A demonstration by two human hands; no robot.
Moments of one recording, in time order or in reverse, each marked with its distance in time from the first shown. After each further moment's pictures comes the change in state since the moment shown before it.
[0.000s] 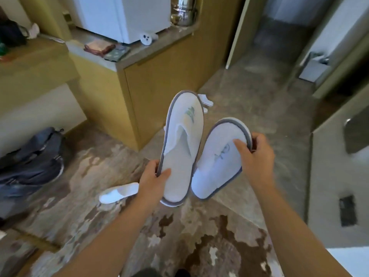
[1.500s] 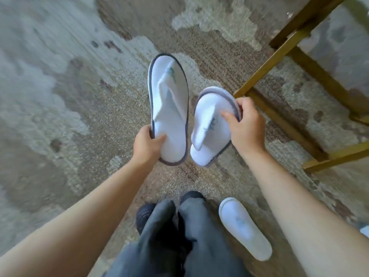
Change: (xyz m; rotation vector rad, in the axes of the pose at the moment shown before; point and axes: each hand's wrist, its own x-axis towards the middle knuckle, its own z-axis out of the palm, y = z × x) left_hand -0.368 -0.817 -0.432 -0.726 1.515 -0.907; right_hand -0.882 0.054 0.642 0.039 -1.788 -0.971
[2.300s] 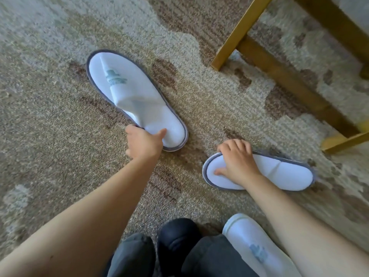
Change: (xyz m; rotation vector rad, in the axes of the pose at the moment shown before) left_hand 0.143 -0.147 0.175 0.189 0.106 -0.152; right_hand -0.048 0.275 0.108 -0.824 -0.561 0.034
